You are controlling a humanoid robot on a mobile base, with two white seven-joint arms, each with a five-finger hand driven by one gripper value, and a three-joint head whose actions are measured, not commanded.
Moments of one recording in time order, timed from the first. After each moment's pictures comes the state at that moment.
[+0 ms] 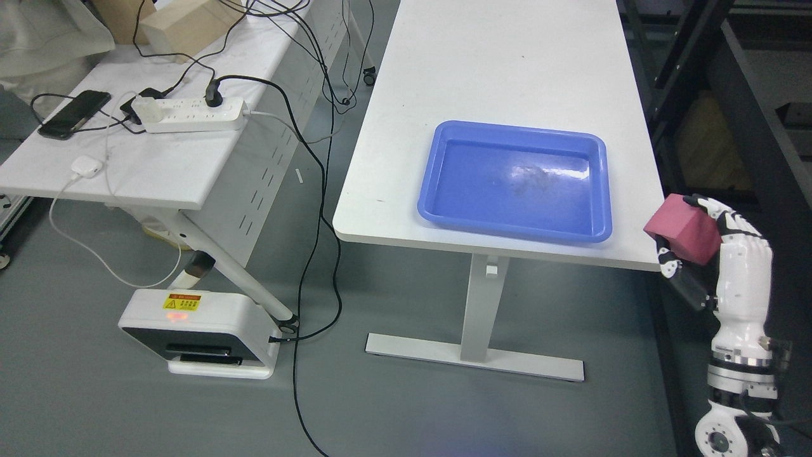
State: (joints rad) left arm 0.00 0.00 -0.13 0.00 0.13 -0.12 -0.17; right arm 0.18 -0.26 0.00 -1.64 0.75 -0.31 -0.61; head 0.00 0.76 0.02
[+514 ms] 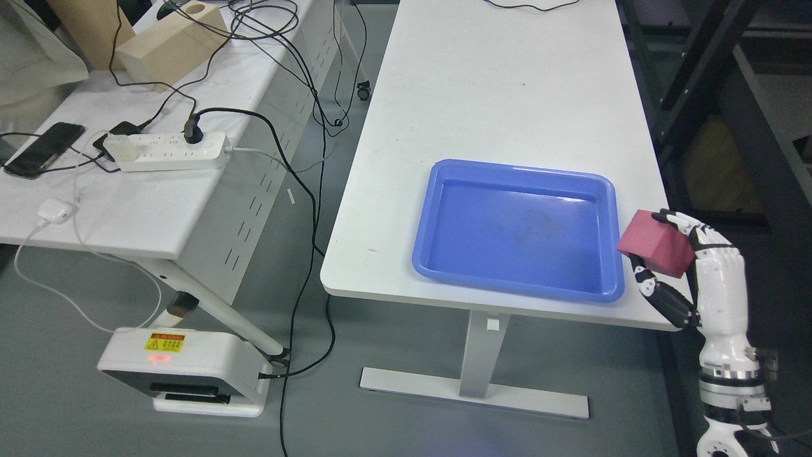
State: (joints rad) left arm 0.00 0.00 -0.13 0.00 0.13 -0.12 -0.17; right arm 0.21 -0.27 0.02 -1.64 0.75 -0.42 -0.51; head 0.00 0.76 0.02
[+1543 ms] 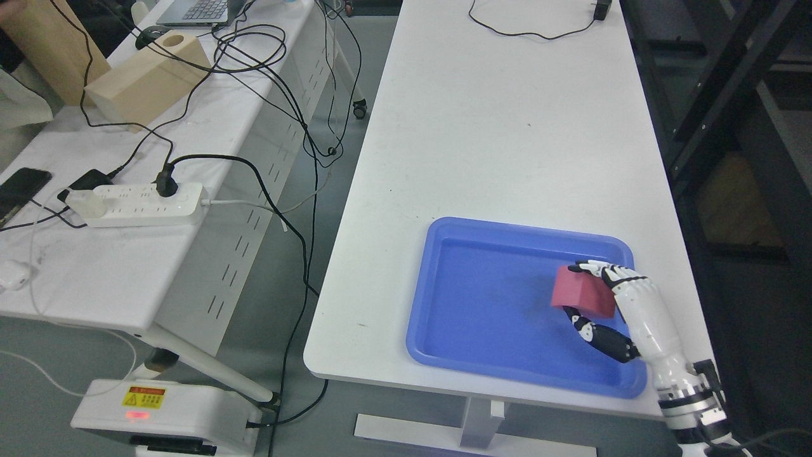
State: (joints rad) left arm 0.00 0.00 -0.13 0.00 0.13 -0.12 -0.17; right arm 0.25 -0.32 0.14 -1.64 0.76 -0.43 -0.34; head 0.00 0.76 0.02
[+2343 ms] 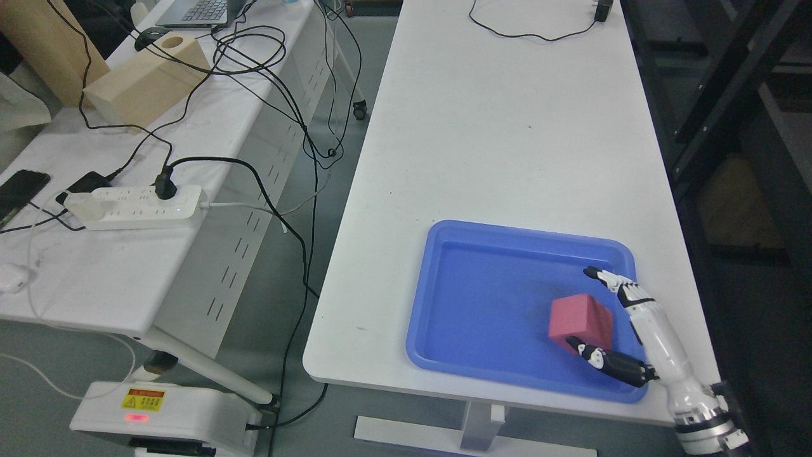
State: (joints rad) left arm 0.00 0.00 -0.13 0.00 0.13 -0.12 -0.17; right arm 0.32 -0.34 0.08 -1.64 0.52 -0.57 -0.22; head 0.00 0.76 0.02
